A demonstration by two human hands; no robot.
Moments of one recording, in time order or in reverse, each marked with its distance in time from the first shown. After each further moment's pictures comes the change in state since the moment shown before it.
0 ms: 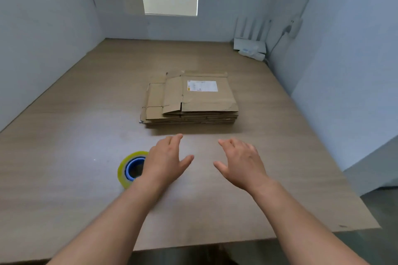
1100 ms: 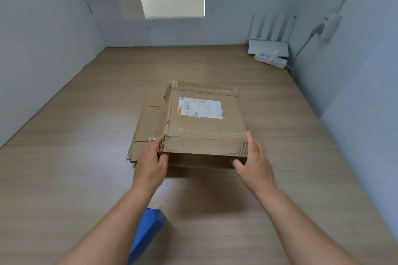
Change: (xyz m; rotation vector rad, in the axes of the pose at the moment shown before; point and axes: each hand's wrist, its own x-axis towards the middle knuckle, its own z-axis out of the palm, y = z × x) left_hand 0.156 -0.019 0.025 -0.466 0.213 -0.287; right_hand 0.162 0.096 0.036 0.498 0.137 0.266
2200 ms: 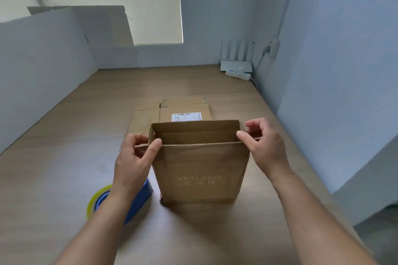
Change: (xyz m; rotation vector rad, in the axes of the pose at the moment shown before) left_hand -0.142 0.067 -0.059 -0.351 0.116 0.148; right_hand -0.119 -0.008 -0.137 0.336 0.335 -0.125
